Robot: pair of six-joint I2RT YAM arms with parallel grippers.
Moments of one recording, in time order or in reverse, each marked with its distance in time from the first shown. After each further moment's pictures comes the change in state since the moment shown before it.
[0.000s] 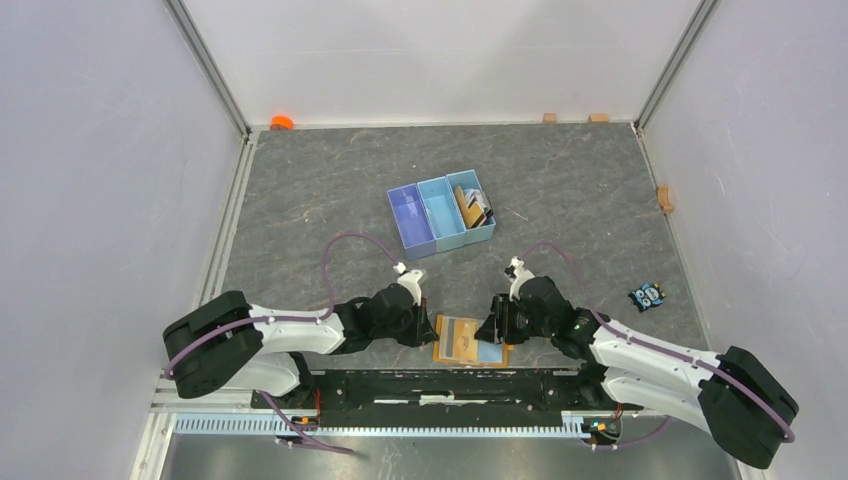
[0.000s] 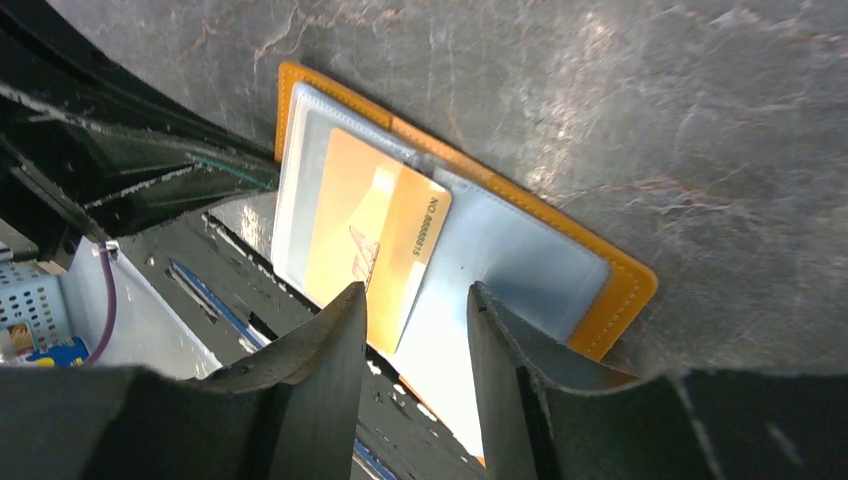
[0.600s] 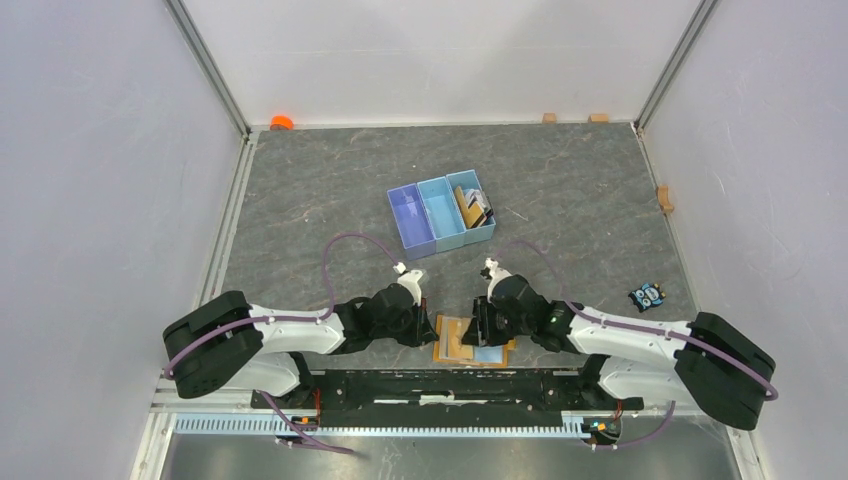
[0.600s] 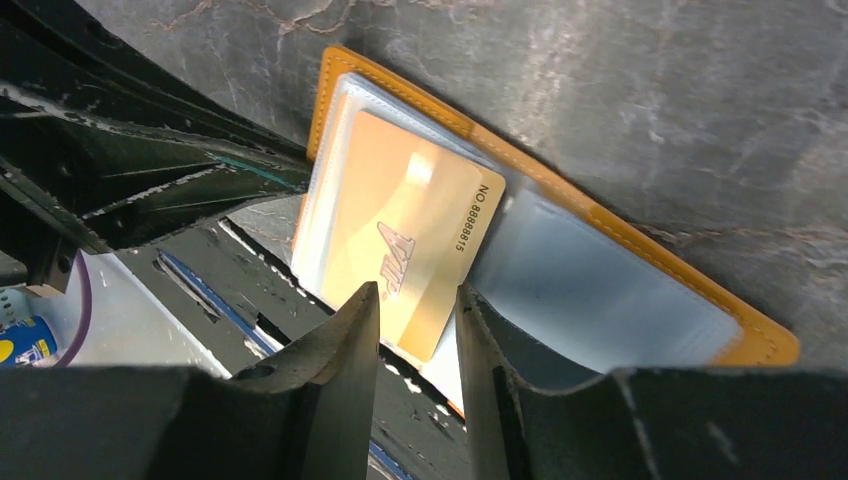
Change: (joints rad) left arm 0.000 0.000 0.000 0.000 0.002 0.000; right arm 0.151 0.182 0.110 0.014 0.062 0.024
